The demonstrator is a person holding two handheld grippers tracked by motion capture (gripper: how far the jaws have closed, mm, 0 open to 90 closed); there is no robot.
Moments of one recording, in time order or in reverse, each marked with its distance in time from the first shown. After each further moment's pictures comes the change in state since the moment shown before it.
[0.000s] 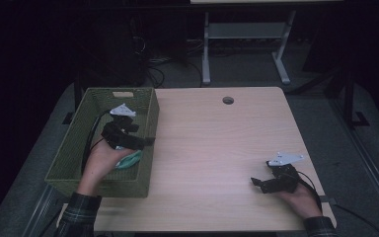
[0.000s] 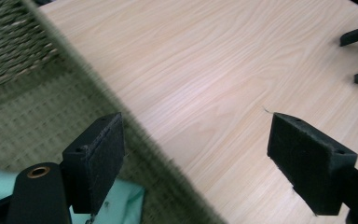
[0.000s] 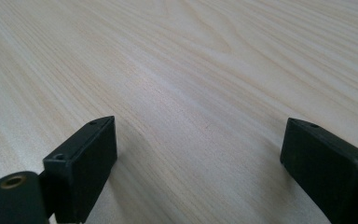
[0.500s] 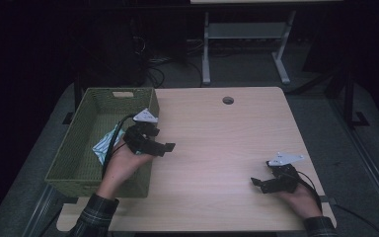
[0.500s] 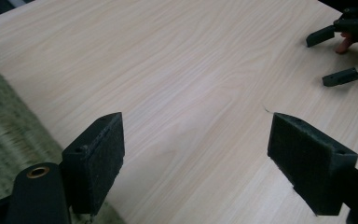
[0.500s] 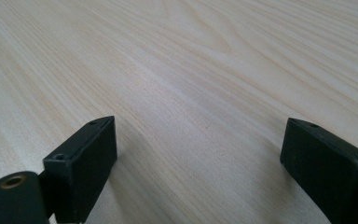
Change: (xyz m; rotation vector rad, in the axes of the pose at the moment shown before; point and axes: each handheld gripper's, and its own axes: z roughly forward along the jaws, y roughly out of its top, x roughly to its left) left arm -0.040 0.010 0.033 0.001 -0.063 0.057; right arm 0.000 0.000 0.000 0.000 0.000 0.000
